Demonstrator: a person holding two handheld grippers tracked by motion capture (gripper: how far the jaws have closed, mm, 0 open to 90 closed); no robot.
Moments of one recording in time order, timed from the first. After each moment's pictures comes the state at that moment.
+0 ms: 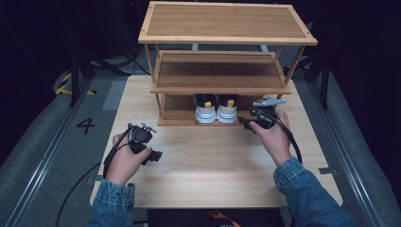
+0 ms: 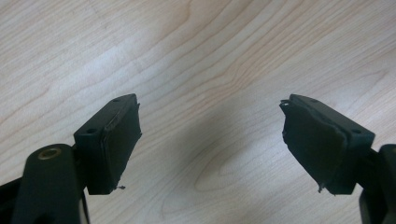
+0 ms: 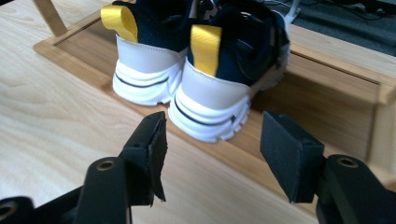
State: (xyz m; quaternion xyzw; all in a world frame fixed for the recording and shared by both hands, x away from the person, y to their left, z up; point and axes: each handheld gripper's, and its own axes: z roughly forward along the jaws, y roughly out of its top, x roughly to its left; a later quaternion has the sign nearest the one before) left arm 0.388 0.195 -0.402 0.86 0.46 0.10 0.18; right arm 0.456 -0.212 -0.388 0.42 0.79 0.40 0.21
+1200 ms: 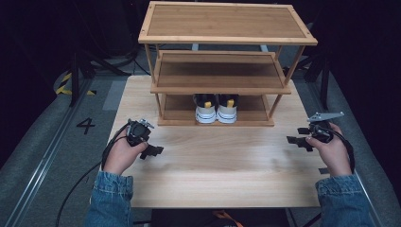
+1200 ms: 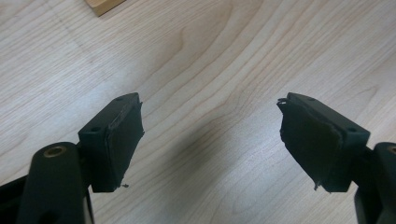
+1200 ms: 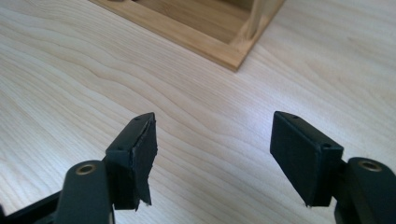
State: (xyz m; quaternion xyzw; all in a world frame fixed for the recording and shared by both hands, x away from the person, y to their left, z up) left arm 0.413 0.214 -0.419 0.87 0.43 0.06 0.25; right arm 0.424 -0.376 -0.412 0.44 0.82 0.33 0.15
